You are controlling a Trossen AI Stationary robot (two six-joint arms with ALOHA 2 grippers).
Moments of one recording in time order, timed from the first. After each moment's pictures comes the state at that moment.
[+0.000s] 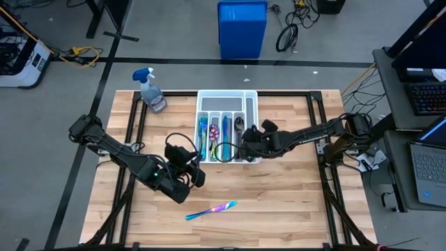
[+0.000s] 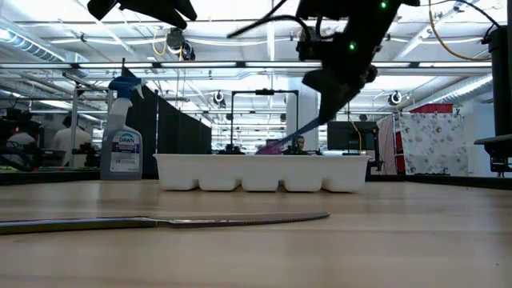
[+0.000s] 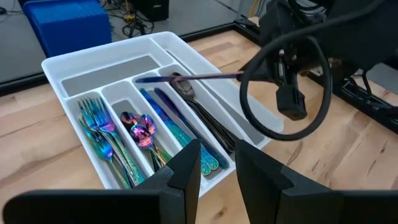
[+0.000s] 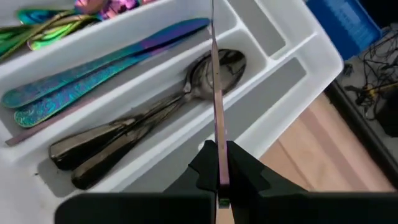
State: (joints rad) left arm -0.53 1.47 1.21 -0.82 -1.00 -1.21; right arm 0.09 1.66 1.15 -0.74 0.68 0.56
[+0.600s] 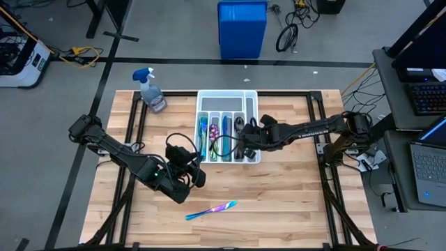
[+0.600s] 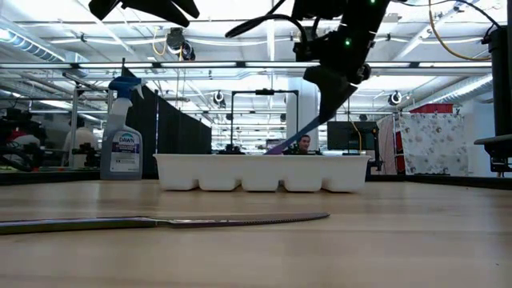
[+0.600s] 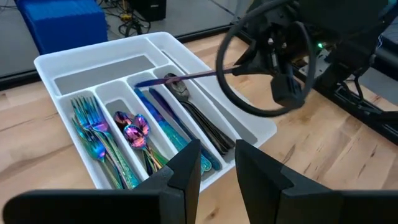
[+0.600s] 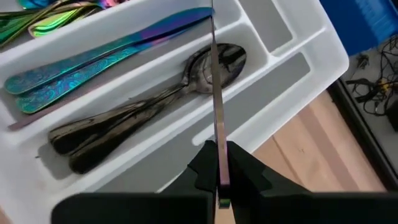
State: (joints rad) left arm -0.53 1.47 1.21 -0.79 -1.00 -1.21; right arm 0.02 1.66 1.23 -0.85 0.57 0.47
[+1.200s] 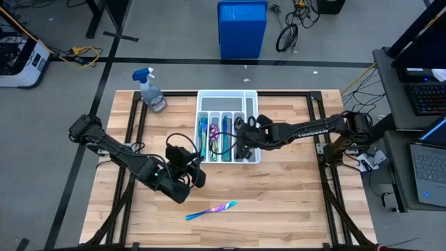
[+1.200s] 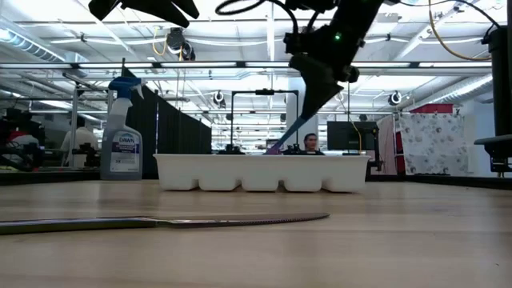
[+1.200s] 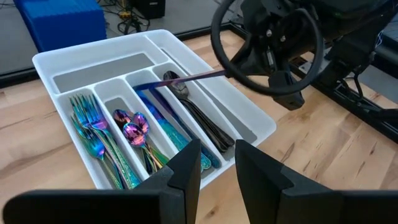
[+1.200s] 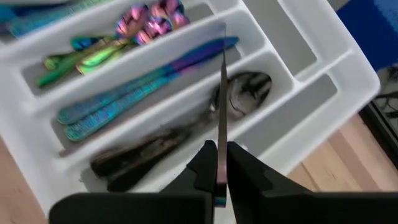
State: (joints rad) left arm -0.53 1.47 1.21 -0.79 -0.99 -1.21; right arm 0.02 1.66 1.23 -0.72 0.52 0.43
